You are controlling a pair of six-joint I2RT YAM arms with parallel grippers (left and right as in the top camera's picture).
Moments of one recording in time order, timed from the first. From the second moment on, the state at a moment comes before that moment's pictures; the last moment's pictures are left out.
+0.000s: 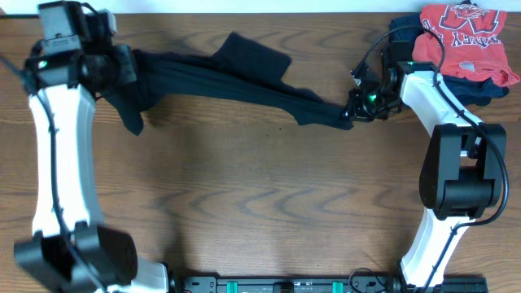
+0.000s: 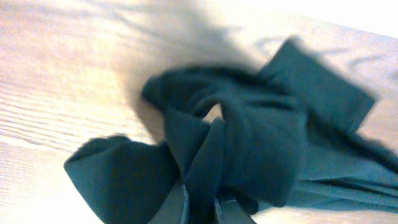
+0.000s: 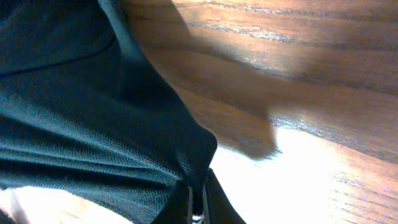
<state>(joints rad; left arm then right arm) 0.21 1.65 1.70 -0.95 0.17 -0.05 0.02 2.10 1.52 -0.86 -0.48 0.01</state>
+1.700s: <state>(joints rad) 0.10 1.95 1.34 -0.92 0.17 -0.03 -0.04 2.10 1.52 -0.87 -0.27 0.00</state>
